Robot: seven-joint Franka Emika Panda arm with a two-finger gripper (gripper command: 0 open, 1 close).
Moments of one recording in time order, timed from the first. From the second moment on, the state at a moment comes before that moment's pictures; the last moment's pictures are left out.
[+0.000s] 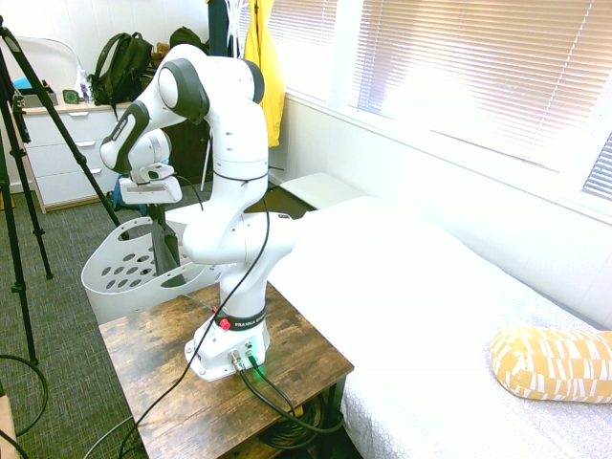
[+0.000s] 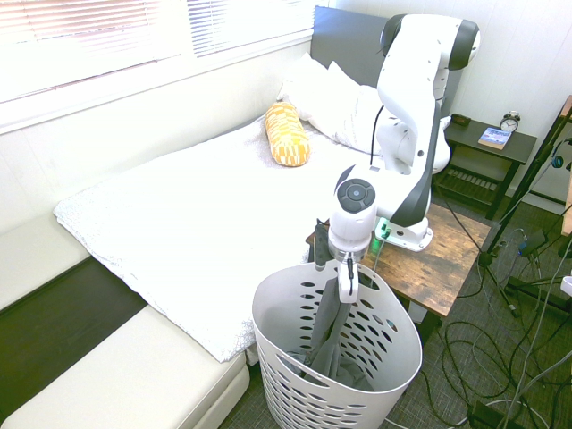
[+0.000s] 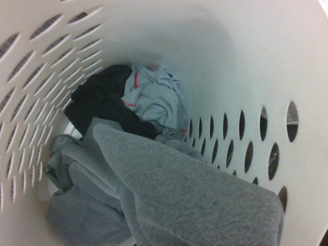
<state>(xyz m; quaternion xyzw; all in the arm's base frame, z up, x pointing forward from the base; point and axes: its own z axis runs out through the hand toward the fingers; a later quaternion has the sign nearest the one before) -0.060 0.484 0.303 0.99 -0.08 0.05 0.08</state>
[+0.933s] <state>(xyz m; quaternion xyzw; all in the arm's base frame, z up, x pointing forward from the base) 0.246 0.413 0.356 0.98 -0.17 0.07 0.02</state>
